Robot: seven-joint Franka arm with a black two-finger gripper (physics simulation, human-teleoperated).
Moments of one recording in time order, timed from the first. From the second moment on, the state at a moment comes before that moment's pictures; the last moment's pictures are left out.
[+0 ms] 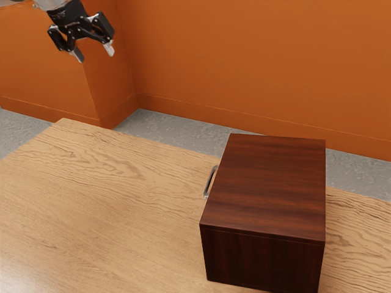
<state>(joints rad) 0.02 -0.03 0.13 -1.46 -0.14 1.72 -0.16</state>
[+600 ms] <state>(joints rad) 0.00 0.00 0.13 -2.02 -0.32 2.05 -0.11</state>
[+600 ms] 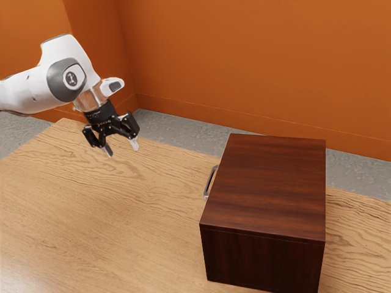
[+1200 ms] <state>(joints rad) -0.01 0.16 0.02 -1.92 -0.44 2.25 0.04</state>
